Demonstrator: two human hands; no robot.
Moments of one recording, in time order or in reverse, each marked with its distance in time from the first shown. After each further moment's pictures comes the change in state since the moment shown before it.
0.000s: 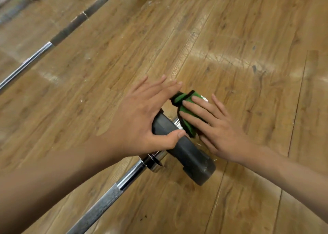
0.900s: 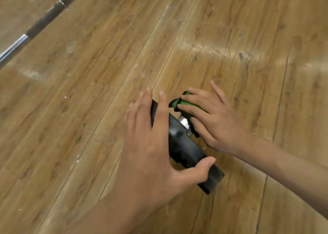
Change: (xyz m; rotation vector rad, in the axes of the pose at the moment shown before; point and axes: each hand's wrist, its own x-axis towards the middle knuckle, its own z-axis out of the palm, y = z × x) left_hand -0.045 0.094 0.031 -0.041 0.051 -0.340; right_hand -0.016 -0.006 -0.017 0.011 0.047 0.146
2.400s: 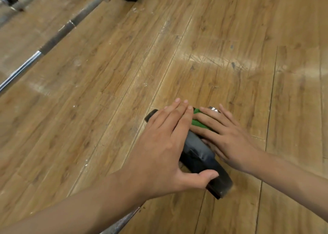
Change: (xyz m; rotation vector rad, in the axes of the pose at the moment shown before) left_hand 0.009 0.001 -0.015 0.099 -0.171 0.306; right_hand -0.044 -0.015 -0.019 -0.059 -0.106 -0.002
